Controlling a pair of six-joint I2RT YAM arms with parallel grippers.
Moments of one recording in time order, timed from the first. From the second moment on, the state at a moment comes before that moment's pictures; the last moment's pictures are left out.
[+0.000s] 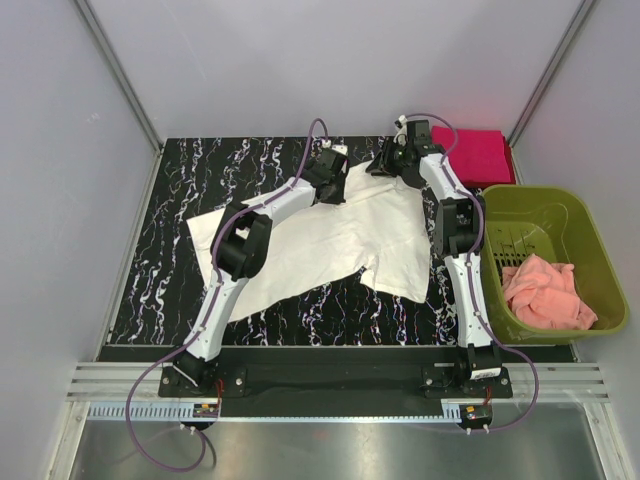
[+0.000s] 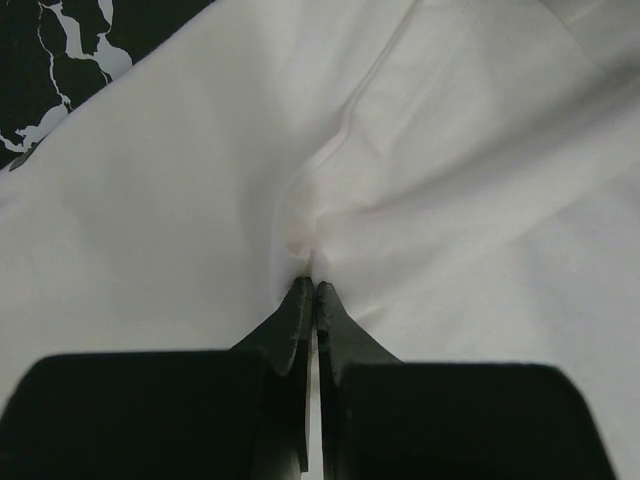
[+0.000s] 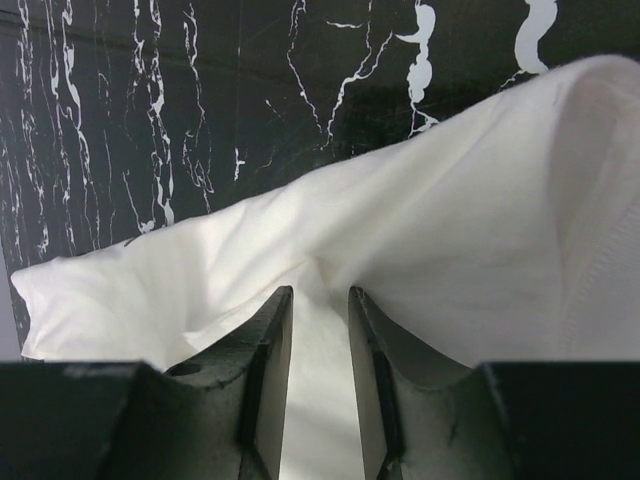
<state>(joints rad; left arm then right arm) -0.57 2.44 2.02 -0.41 -0.08 -0.35 0.13 2.76 2.51 -0.52 -0.54 0.45</state>
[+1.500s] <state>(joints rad) -0.46 2.34 1.84 -0.24 0.20 -0.59 0.14 2.74 2.55 -0.41 -0.56 0.47</state>
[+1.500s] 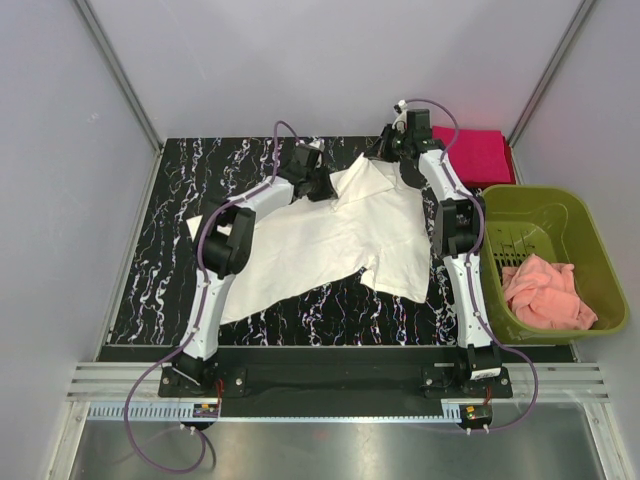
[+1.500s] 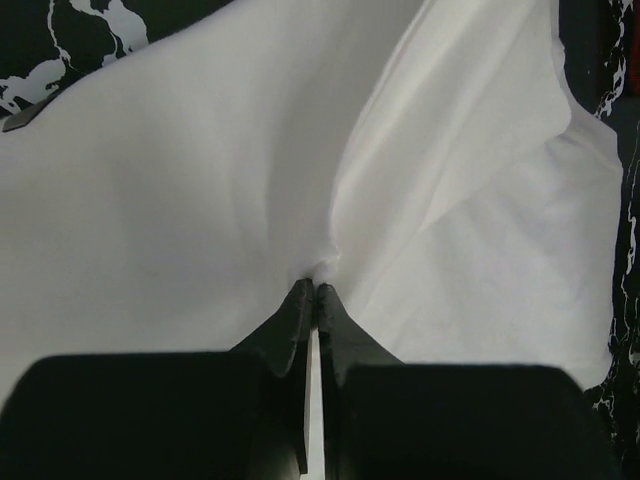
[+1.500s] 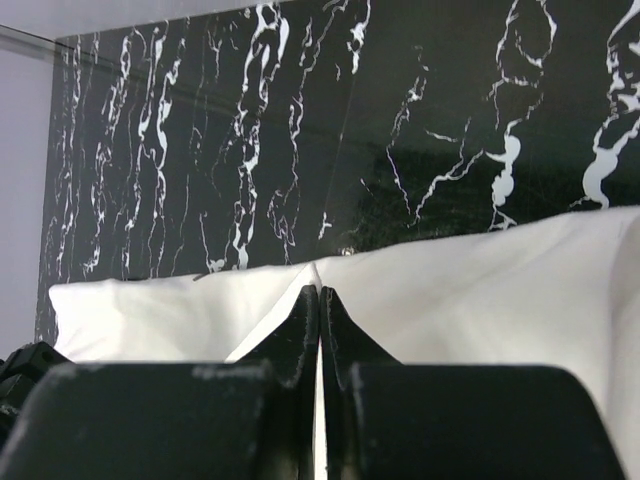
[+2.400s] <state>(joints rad) -0.39 2.41 1.98 -0.39 0.17 -0.62 0.11 2.79 2.60 -0.50 -0.48 0.51</state>
